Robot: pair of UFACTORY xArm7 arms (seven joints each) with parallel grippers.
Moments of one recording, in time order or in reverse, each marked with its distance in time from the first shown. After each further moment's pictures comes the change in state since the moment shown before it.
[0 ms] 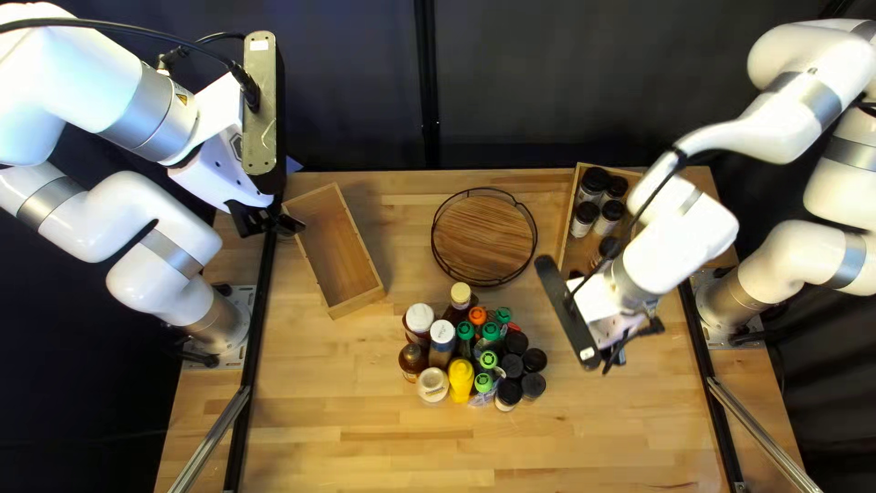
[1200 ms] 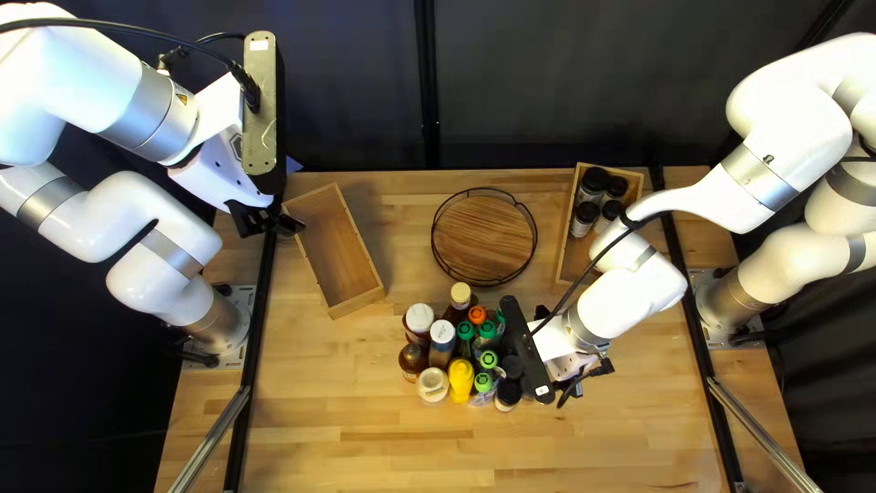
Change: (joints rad) left arm 0.000 0.000 0.000 0.000 0.000 0.000 0.000; right arm 0.407 0.284 -0.503 0.048 0.162 -0.284 -0.166
